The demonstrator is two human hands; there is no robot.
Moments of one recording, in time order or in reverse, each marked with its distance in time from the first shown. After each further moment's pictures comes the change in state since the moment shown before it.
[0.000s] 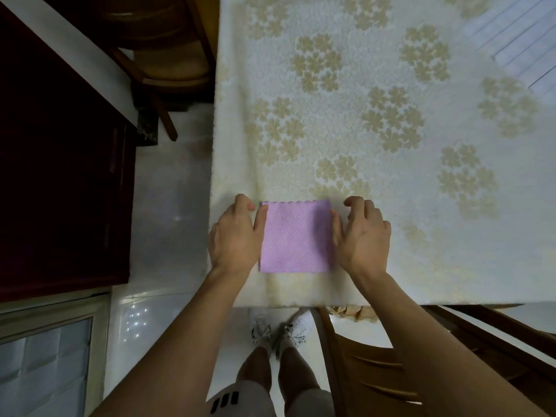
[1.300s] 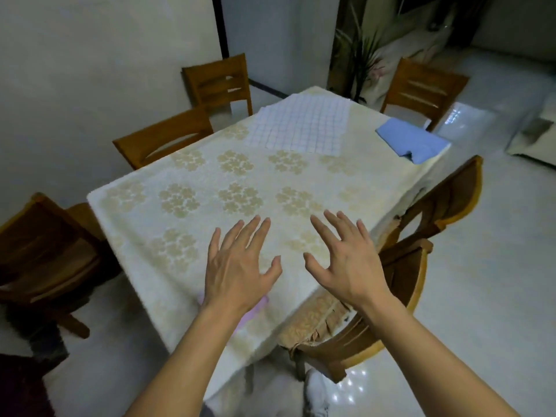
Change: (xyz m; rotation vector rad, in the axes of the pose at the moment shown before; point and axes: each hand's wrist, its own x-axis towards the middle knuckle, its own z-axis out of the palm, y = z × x) left_hand -0.086 0.140 -0.127 0.137 -0.028 1.104; right_hand -0.143 -0.020 -0.236 -0.187 0.189 0.317
